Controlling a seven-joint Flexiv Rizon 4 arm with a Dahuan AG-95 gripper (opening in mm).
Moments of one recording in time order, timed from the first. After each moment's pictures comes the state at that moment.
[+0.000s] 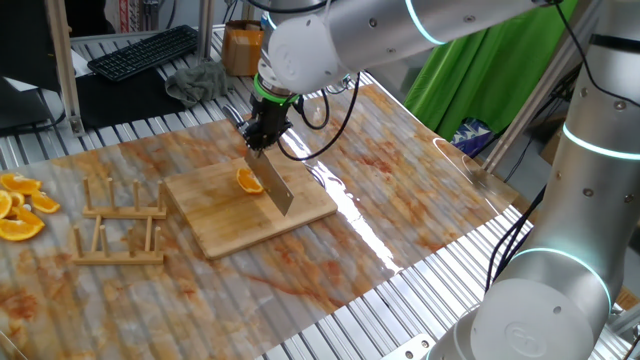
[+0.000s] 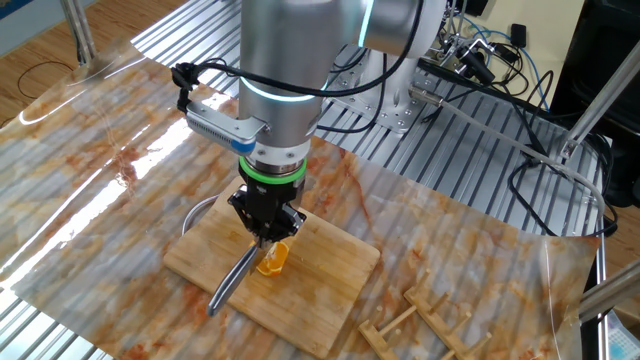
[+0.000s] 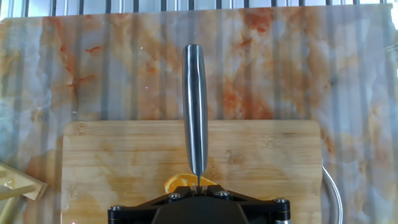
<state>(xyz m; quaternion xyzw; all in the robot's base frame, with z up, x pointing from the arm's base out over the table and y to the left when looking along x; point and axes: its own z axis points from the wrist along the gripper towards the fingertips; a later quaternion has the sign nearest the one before) 0.602 0.028 0.101 -0.02 1.00 0.01 0.07</state>
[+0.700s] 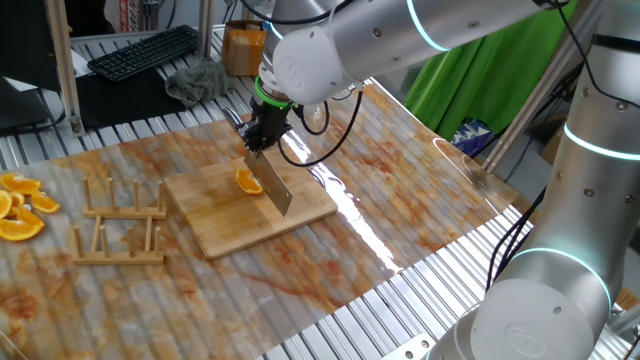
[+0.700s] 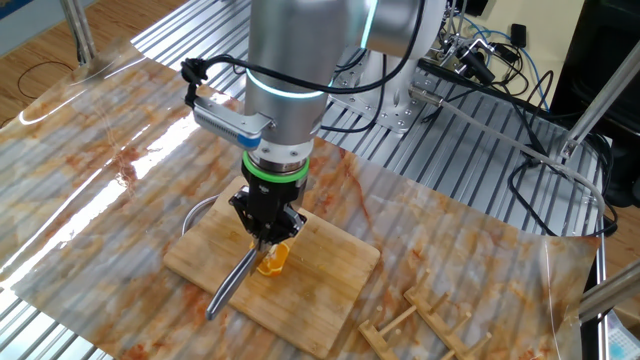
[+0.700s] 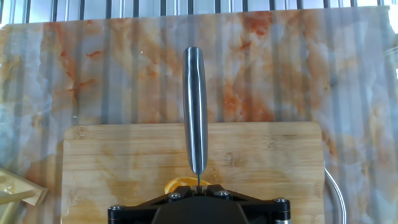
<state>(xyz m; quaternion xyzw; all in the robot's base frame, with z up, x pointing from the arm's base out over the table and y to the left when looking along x) 0.603 0.028 0.097 -0.01 1.00 0.01 0.09</state>
